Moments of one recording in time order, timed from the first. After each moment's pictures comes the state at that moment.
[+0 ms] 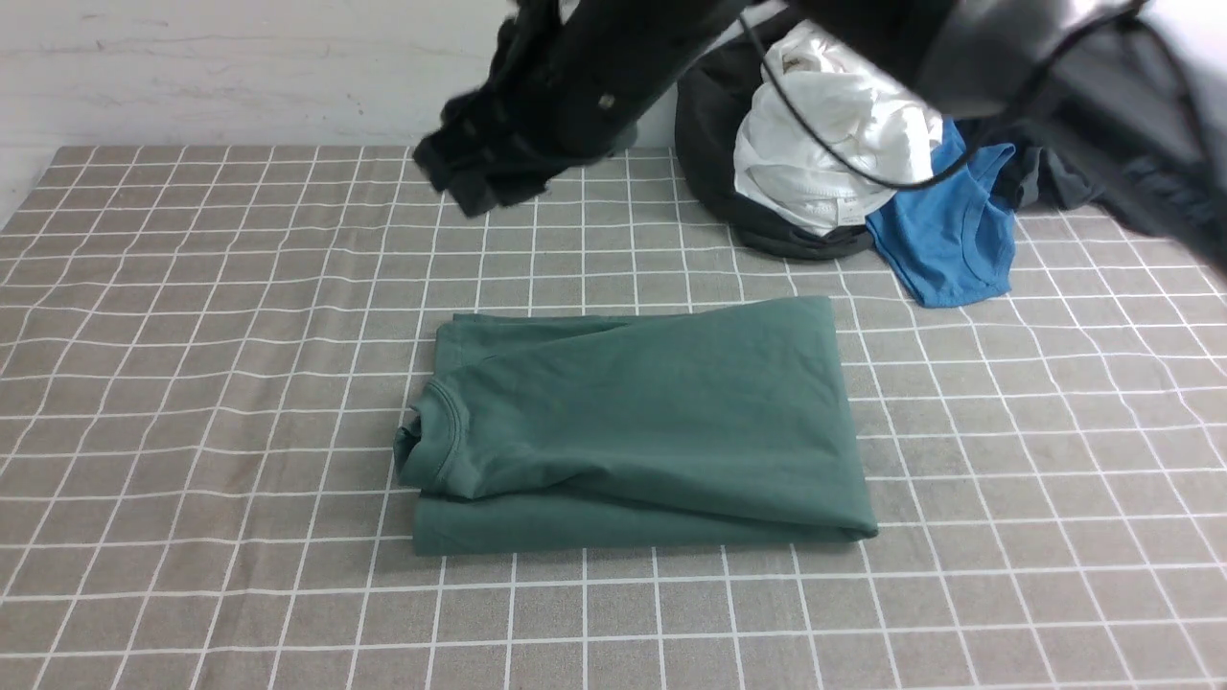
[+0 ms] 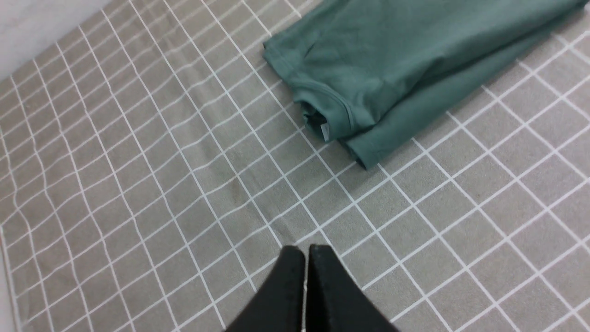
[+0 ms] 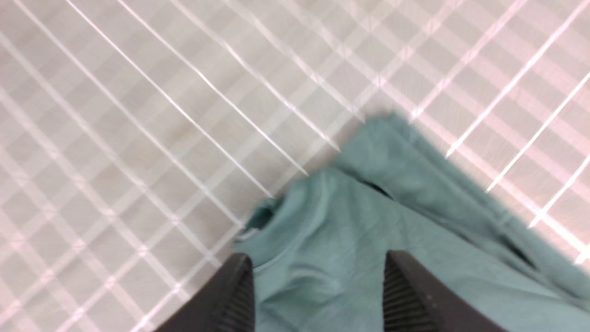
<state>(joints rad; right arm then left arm) 0.74 2.02 -2.28 0.12 1.25 -0.09 -0.64 0.64 -1.10 0.25 1.26 0.00</state>
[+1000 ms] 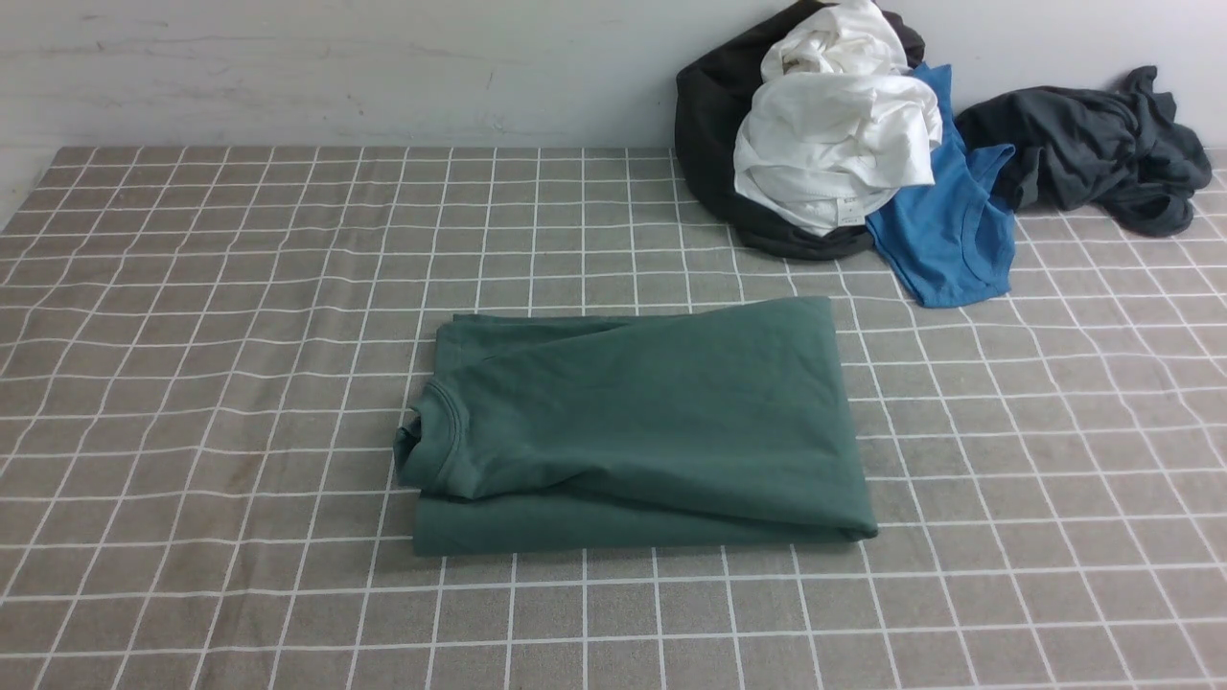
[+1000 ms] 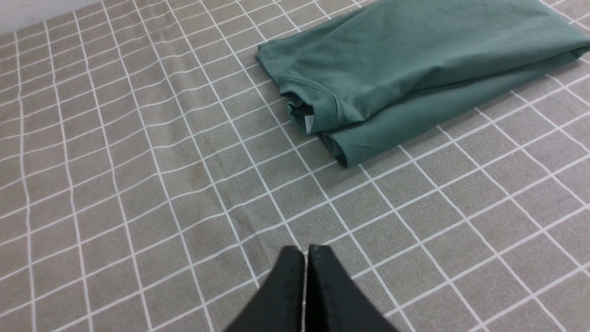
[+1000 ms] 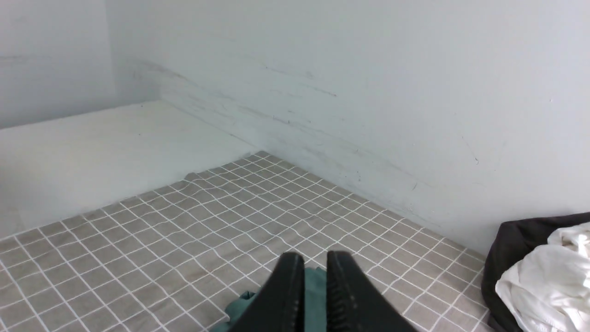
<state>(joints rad) 0.74 0.52 -0.87 0.00 0.57 -0.09 -0.64 0.21 -0.57 0.27 1.01 -0.20</state>
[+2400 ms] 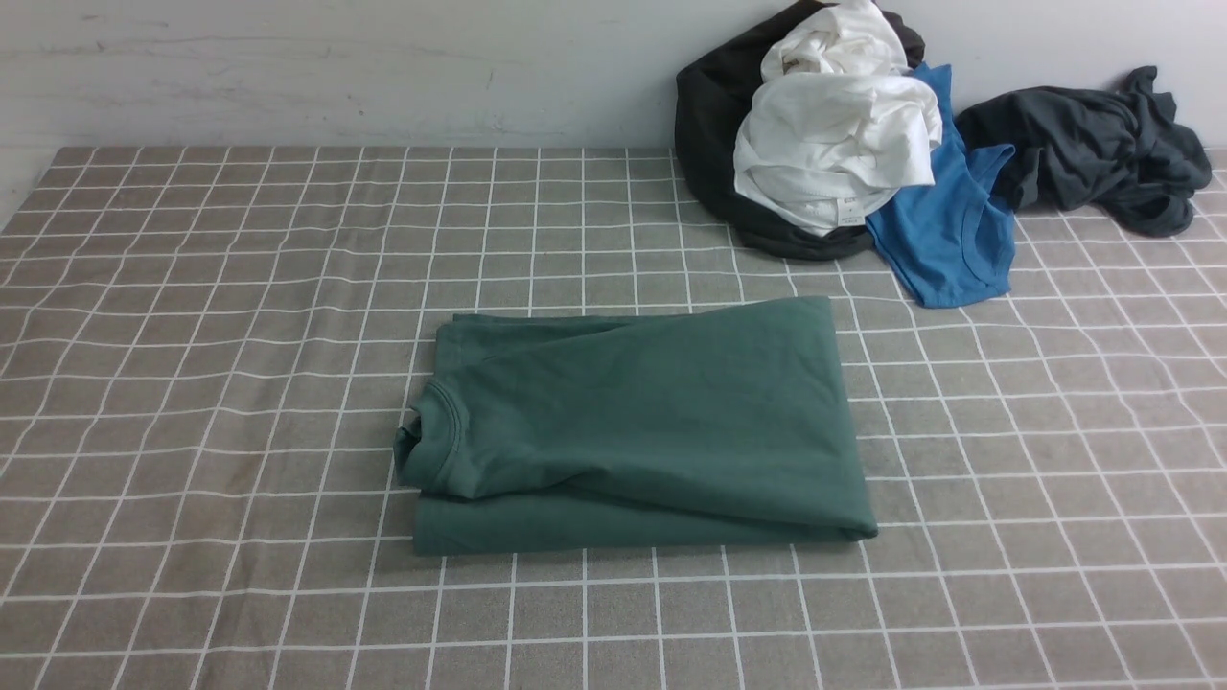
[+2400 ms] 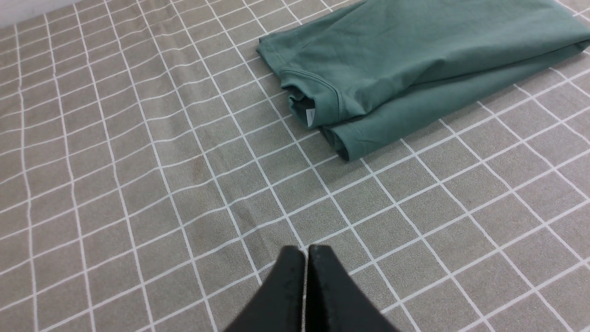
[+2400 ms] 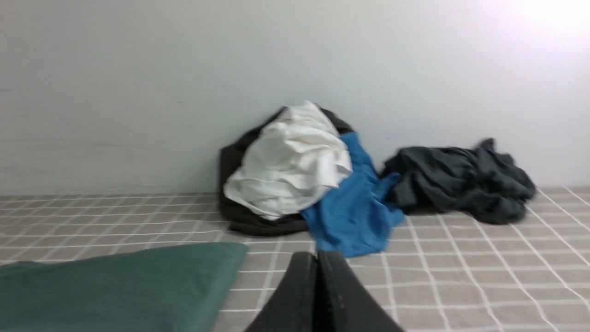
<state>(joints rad) 0.03 0.00 0.02 0.04 0.08 0.03 -0.64 0.21 -0.57 0.27 1.01 -0.20</state>
